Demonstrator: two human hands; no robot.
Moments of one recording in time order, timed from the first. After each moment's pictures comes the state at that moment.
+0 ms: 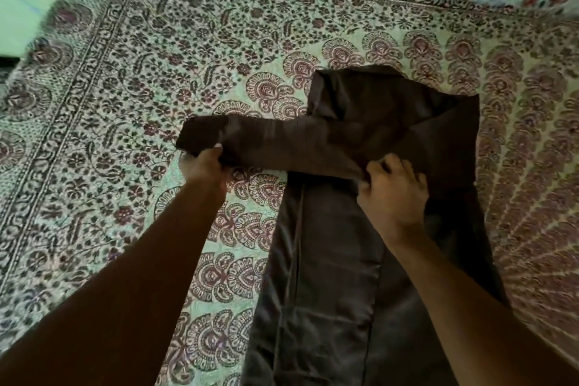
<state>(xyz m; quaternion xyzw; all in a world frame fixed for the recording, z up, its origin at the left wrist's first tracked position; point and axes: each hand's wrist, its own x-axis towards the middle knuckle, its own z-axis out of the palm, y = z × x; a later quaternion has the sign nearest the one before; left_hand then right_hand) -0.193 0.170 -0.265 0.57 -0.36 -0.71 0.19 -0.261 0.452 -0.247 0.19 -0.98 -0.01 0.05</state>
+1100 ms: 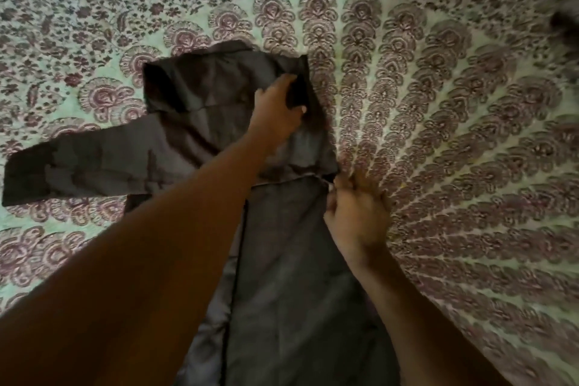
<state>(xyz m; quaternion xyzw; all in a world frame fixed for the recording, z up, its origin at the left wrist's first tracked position) -0.410 0.482 -0.267 0.12 -0.92 -0.38 -0.04 -0.274 0.665 -0.278 0.05 -1.00 0.05 0.01</state>
